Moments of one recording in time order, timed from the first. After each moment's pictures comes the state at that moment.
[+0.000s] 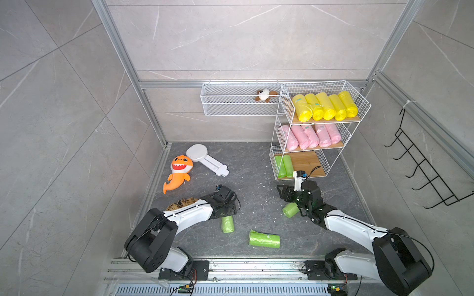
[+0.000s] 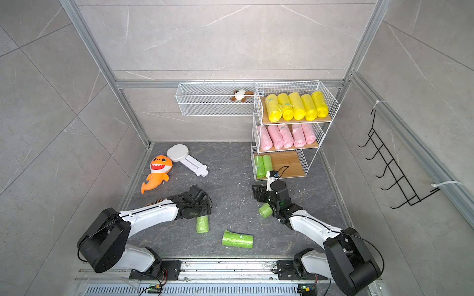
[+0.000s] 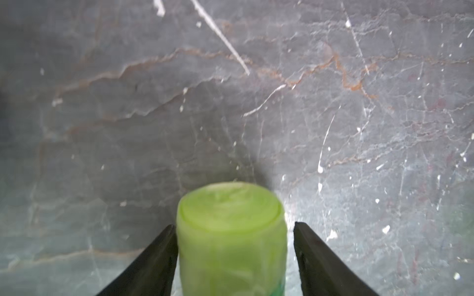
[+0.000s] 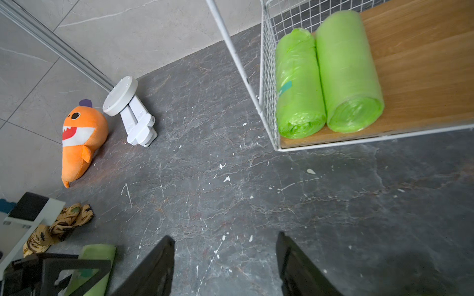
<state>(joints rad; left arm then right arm) -0.67 1.47 0.72 -0.40 -0.12 -0.76 0.43 1.25 0.49 0.27 -0.07 0.50</state>
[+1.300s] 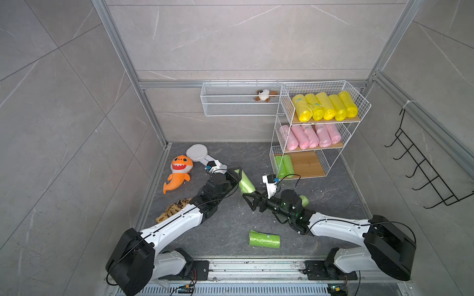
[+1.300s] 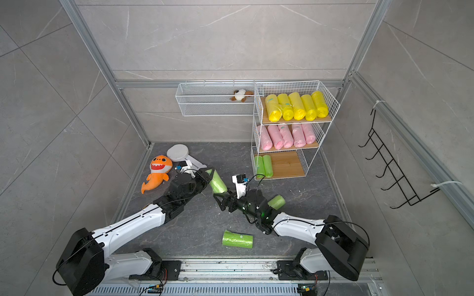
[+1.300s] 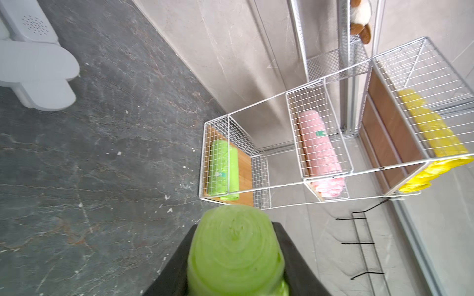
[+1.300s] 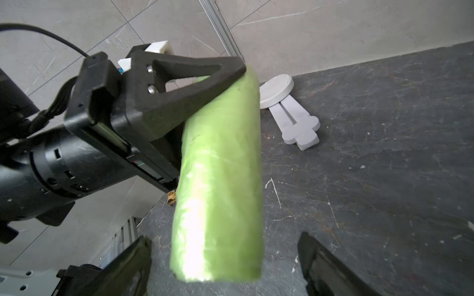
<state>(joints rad) -0.67 1.24 0.73 0.29 -0.12 -1.20 0.86 1.39 0.57 0.70 -0.11 0.56</state>
